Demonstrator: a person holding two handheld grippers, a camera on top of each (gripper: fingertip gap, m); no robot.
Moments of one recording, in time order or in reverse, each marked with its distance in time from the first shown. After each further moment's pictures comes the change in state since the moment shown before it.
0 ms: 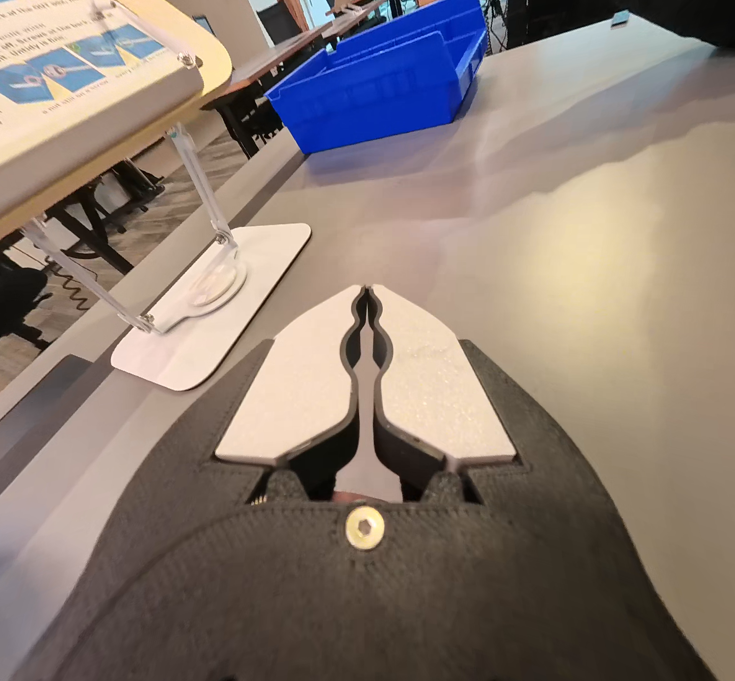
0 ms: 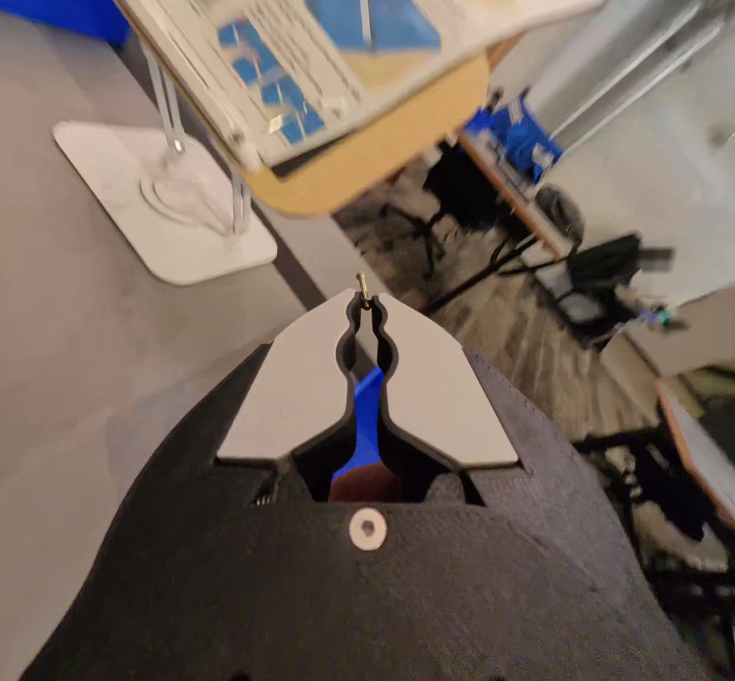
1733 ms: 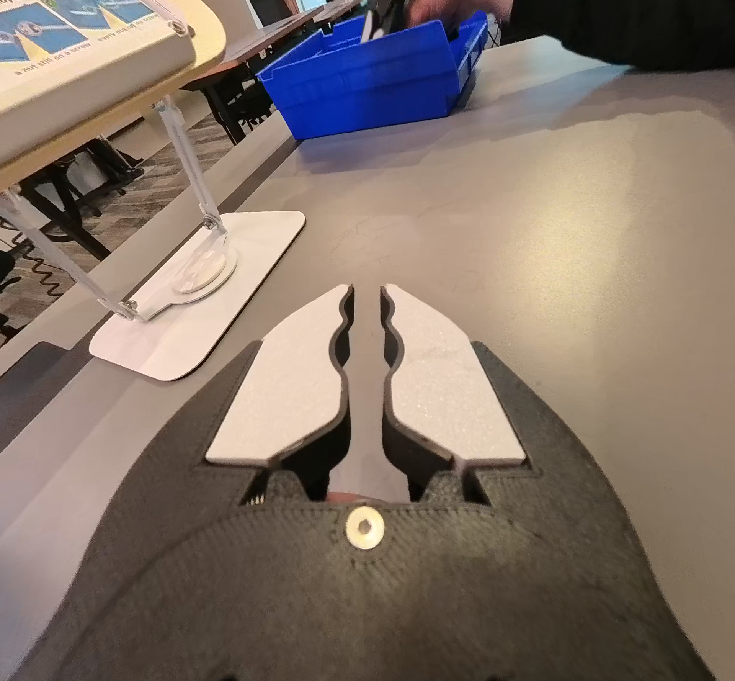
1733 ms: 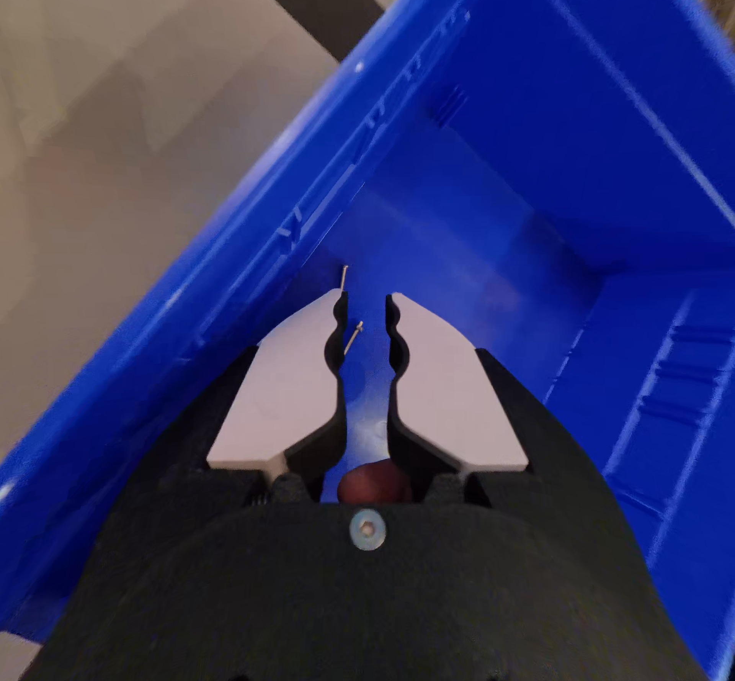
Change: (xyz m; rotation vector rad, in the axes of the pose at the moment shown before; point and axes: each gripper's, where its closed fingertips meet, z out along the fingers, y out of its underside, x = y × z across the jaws) left arm -0.004 0.007 0.002 -0.019 0.029 -0.048; right arm -0.027 0.219 0.057 -0.669 -0.138 0.350
